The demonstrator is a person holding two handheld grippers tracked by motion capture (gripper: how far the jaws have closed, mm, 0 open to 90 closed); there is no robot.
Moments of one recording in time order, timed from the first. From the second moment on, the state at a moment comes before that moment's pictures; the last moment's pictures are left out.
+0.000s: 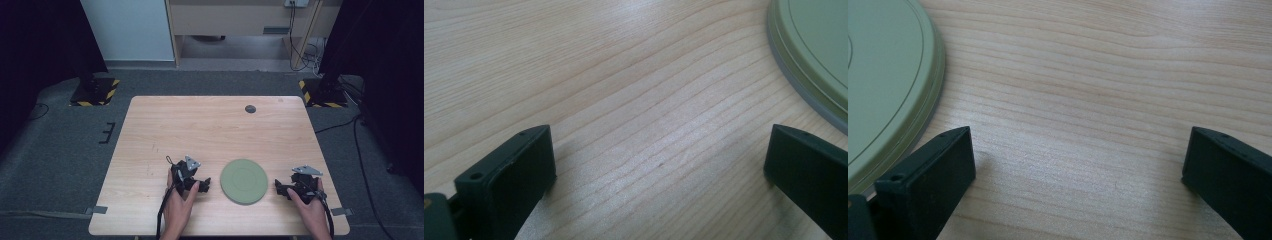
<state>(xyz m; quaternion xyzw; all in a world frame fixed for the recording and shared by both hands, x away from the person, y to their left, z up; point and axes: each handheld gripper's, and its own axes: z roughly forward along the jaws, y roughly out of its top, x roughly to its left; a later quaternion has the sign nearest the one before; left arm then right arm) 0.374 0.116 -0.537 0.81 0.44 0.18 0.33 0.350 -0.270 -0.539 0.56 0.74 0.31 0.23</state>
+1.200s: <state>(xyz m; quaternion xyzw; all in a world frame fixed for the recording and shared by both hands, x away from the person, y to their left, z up) 0.332 0.071 -0.526 0.84 0.35 0.15 0.38 0.329 -0.247 -0.526 0.47 0.78 0.35 0.21</state>
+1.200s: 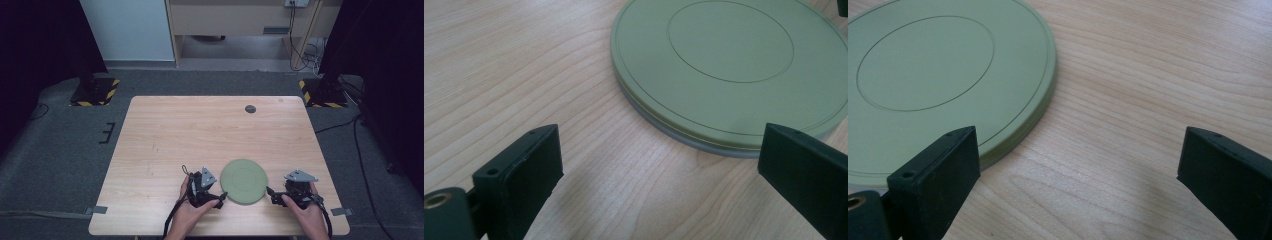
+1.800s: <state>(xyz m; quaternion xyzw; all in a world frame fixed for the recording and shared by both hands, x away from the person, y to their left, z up) 0.335 0.061 -0.530 0.84 0.35 0.17 0.37 0.329 -0.241 -0.529 0.47 0.78 0.35 0.21</state>
